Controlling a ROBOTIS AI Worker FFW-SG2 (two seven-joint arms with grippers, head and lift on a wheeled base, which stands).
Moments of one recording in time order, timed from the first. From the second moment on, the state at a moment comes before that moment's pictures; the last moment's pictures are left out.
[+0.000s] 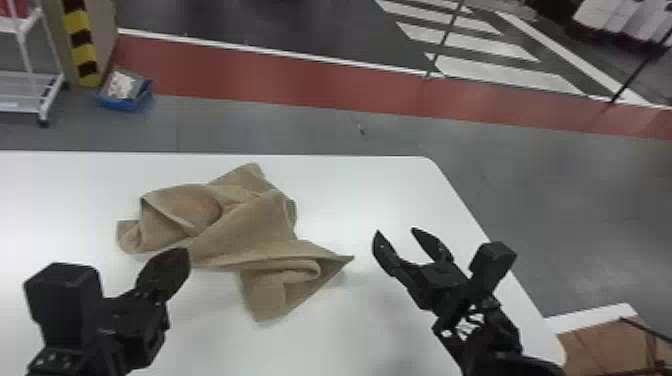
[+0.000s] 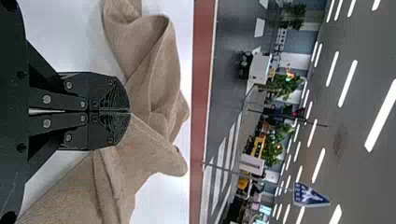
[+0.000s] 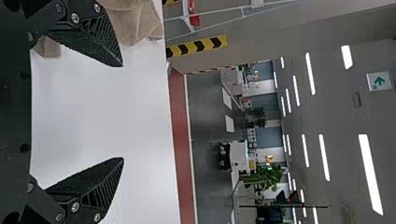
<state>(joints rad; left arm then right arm) 0.37 0.15 -0.29 -2.03 0.22 0.33 0.01 0.29 0.00 -0.36 -1.82 -0.14 0.17 0.50</state>
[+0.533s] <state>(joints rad) 0.53 0.18 0.06 -2.42 0.31 0.61 0.10 0.25 0.00 -0.32 -1.93 -0.16 0.27 0.55</state>
